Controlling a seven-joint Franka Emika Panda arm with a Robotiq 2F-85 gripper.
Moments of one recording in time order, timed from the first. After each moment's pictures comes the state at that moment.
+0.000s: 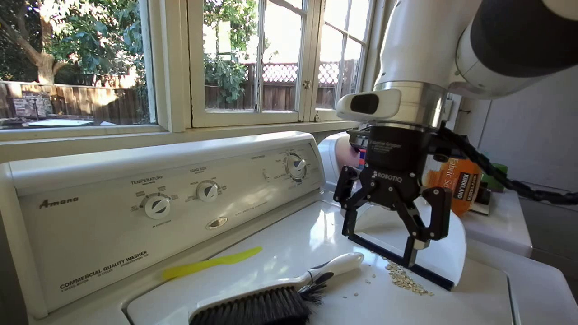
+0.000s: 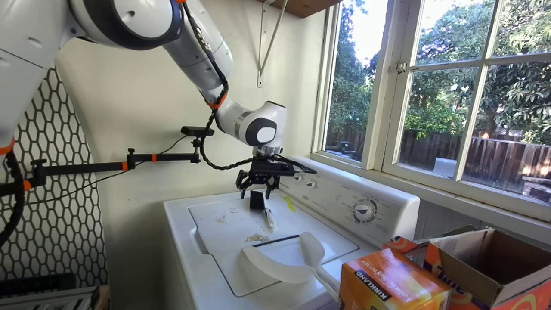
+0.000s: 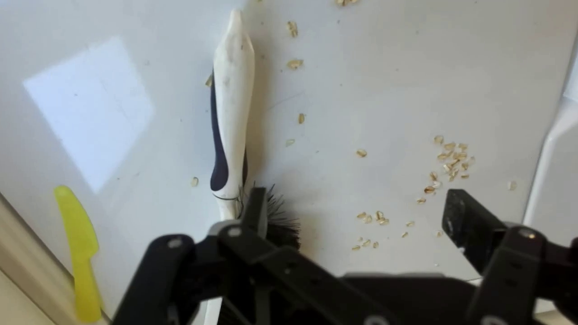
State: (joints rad) arm 0.32 0.40 0.34 -1.88 0.08 2.32 -1.07
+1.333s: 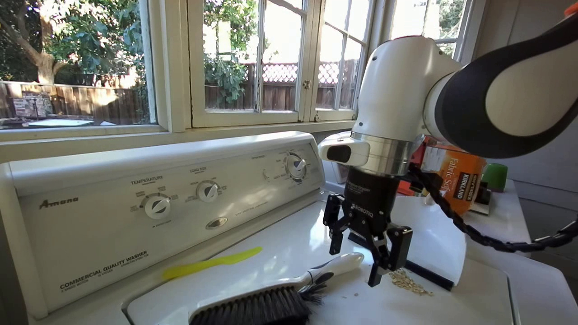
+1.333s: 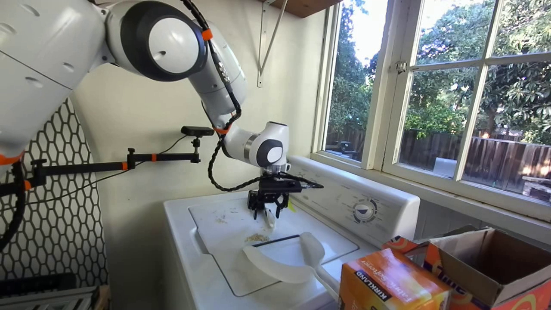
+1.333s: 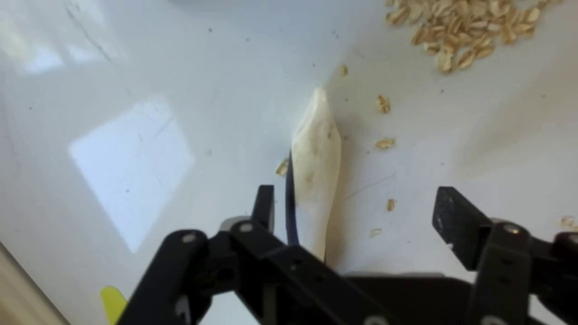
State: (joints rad) arm 0.33 0.56 0.31 -1.81 -0.15 2.41 -0.88
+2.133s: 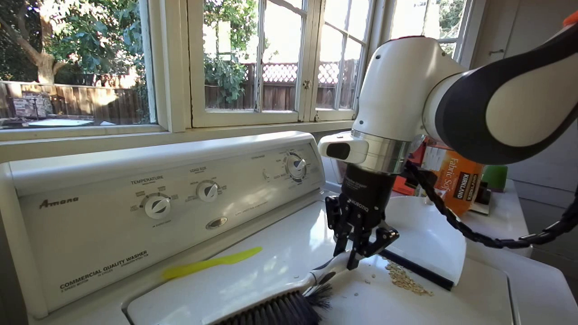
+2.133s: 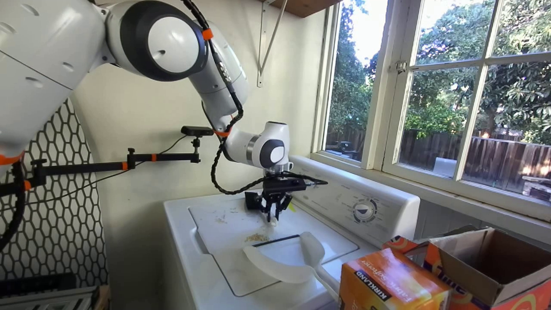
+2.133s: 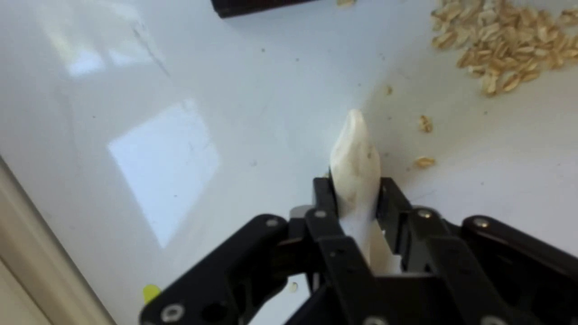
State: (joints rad) arm 0.33 0.56 0.29 -1.81 -0.23 2.46 -0.85
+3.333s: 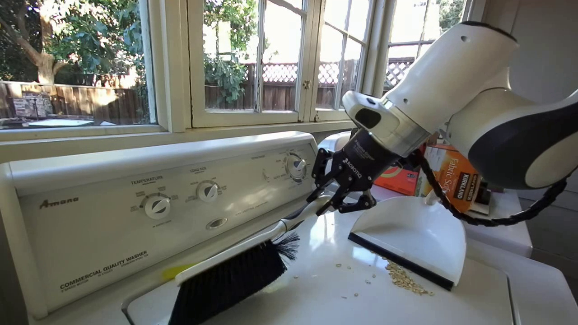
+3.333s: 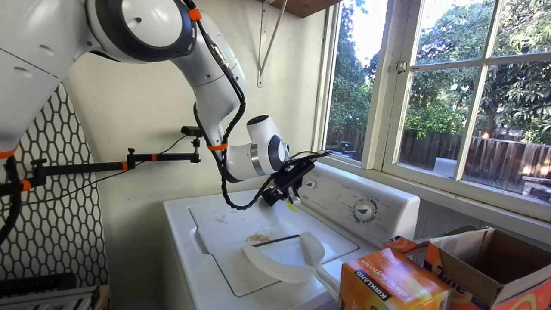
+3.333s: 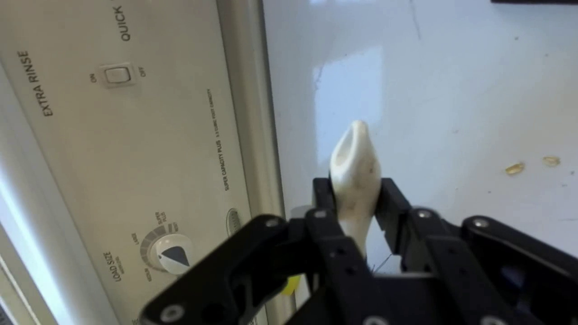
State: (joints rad) arm 0.39 0.48 0.11 -1.94 -0.70 3.03 -0.67
